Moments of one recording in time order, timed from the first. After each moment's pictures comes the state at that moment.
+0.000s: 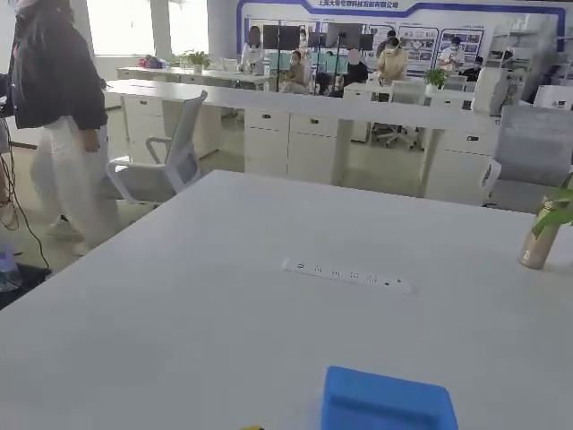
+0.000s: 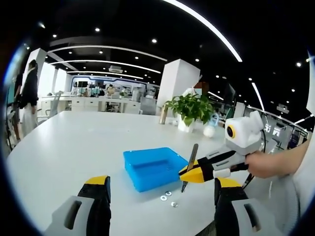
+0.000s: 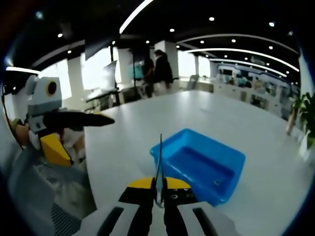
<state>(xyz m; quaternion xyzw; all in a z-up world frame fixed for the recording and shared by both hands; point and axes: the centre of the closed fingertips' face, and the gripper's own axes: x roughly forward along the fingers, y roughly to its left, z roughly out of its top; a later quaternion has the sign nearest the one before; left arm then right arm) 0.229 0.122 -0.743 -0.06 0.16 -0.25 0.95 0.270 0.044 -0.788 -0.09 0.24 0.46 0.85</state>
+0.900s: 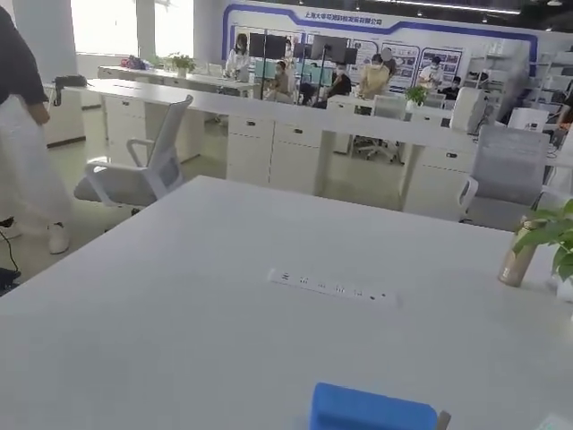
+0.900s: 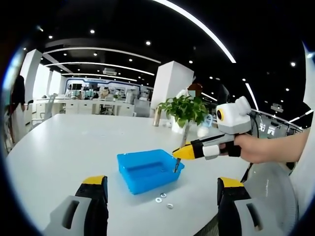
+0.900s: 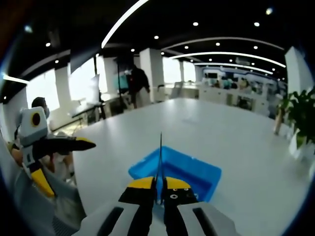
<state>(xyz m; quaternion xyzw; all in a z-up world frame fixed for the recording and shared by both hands) 0.228 0.112 -0.740 -0.05 0.15 -0.28 0.95 0.313 0.027 -0.758 -0.06 0.22 0.41 0.88</state>
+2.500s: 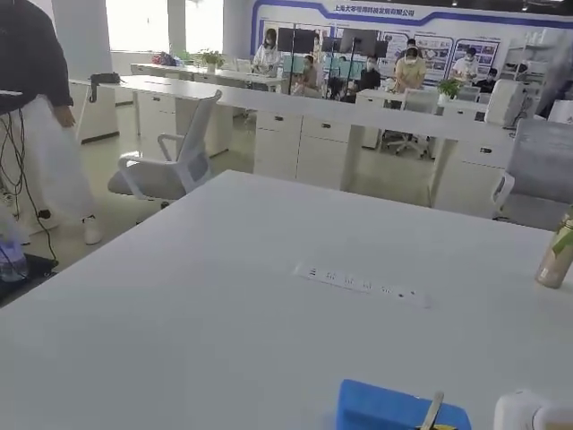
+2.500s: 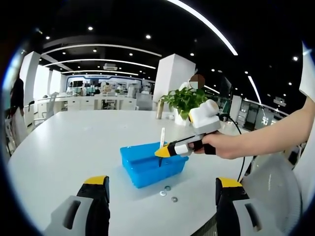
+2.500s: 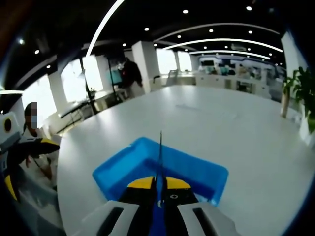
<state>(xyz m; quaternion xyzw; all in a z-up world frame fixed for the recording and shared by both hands) 0.229 0.115 -0.755 -0.03 0.18 -0.26 0.95 0.368 0.042 -0.812 -0.03 0.27 0.40 0.87</state>
